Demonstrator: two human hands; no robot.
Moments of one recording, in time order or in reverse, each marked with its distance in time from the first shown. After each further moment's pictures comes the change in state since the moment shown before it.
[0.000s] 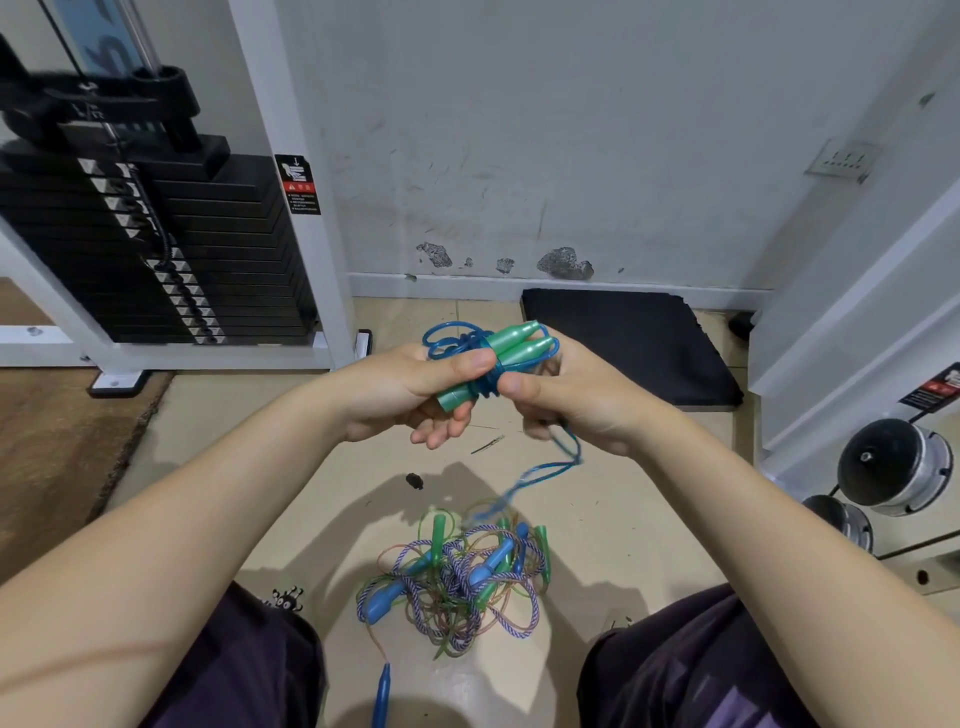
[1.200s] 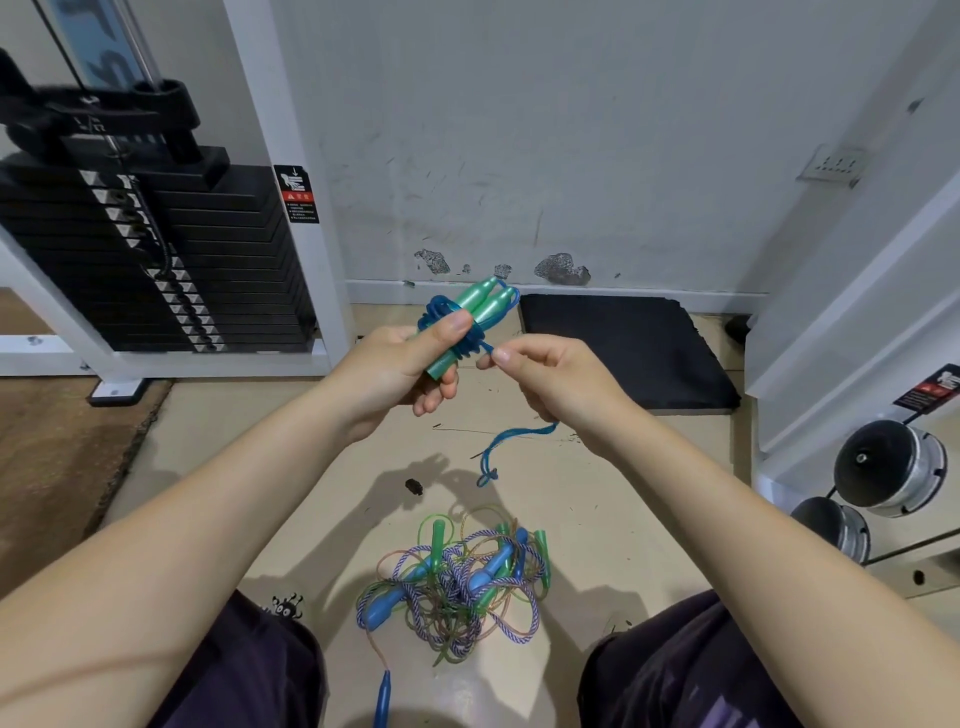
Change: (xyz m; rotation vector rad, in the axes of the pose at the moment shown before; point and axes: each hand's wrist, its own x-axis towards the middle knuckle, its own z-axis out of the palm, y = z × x) left_hand 0.001 0.010 0.005 -0.143 0.409 0.078; right_hand 0.010 0.007 0.002 -0.236 0.431 0.073
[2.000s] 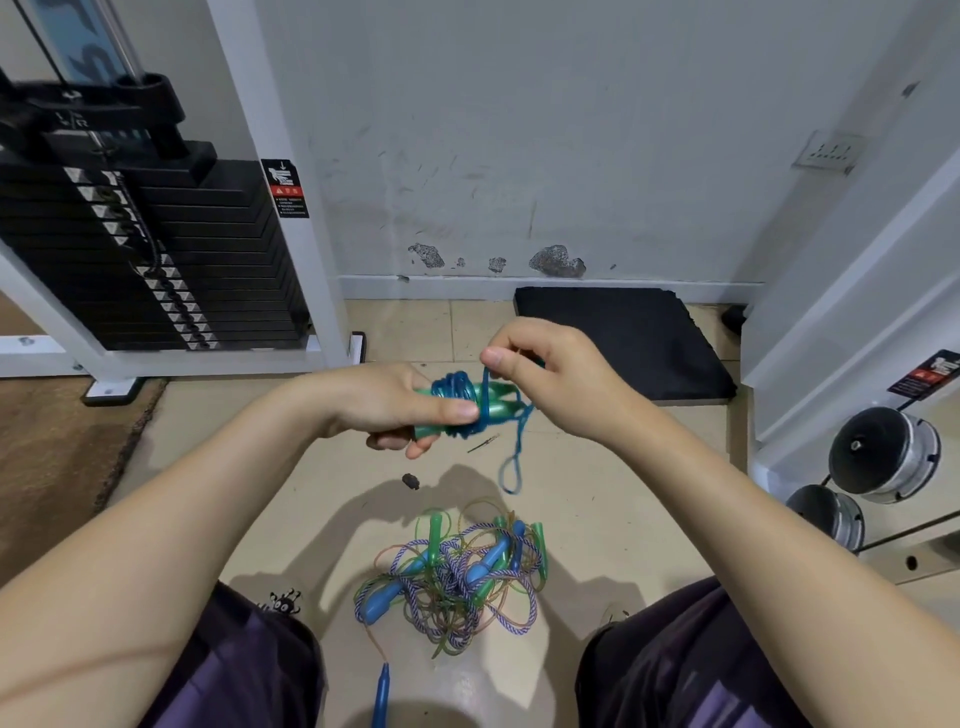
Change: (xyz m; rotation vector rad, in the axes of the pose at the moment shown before) left_hand 0.001 -0.006 -0.013 0.590 -0.476 -0.244; right_hand -0.009 -0.009 -0.006 -0.461 -0.011 -0.327
